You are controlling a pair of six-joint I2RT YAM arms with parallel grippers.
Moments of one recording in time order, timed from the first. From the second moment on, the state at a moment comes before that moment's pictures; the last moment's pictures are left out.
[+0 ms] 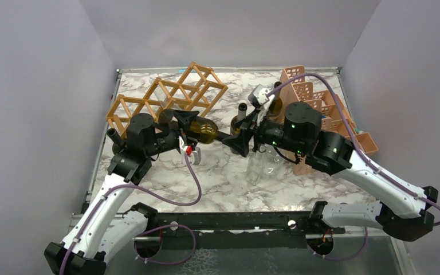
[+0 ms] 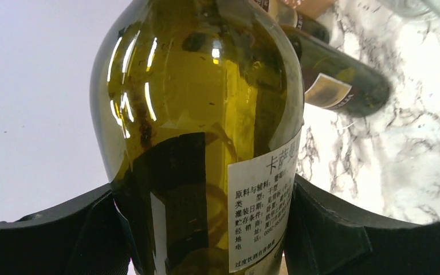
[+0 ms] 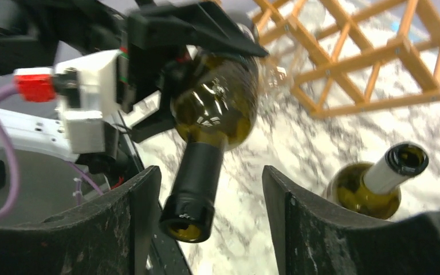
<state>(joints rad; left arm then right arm) -0.40 0.82 0.83 -0.24 0.71 1.22 1.03 1.09 1.34 -0.41 -0.07 0.12</state>
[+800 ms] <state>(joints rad) -0.41 0.78 0.89 -0.39 0.52 1.62 1.03 1.46 1.65 -0.68 -0.09 0.05</state>
